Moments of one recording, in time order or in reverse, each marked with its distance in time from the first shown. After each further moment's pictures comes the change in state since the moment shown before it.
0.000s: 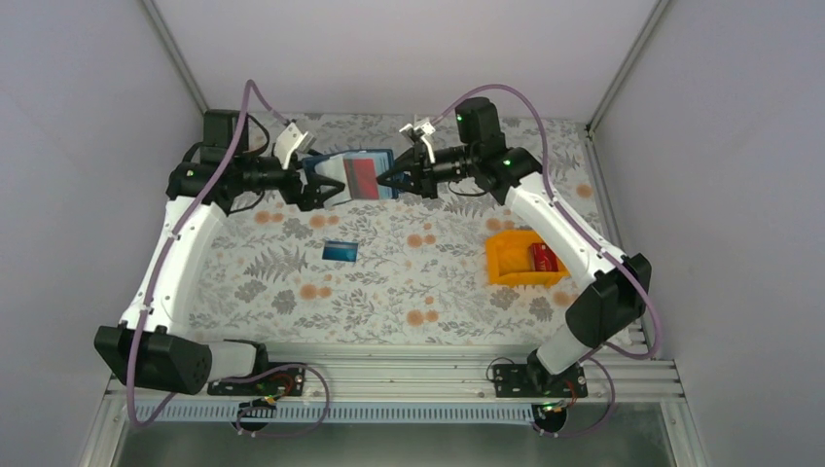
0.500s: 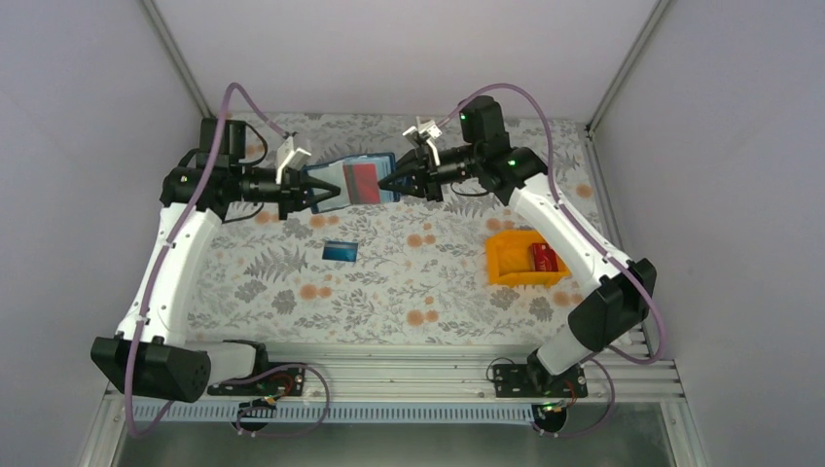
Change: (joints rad) left arm 0.019 -0.043 -0.009 -0.131 0.348 0.162; right arm 0.001 -0.023 0.013 -0.033 -0.111 -0.077
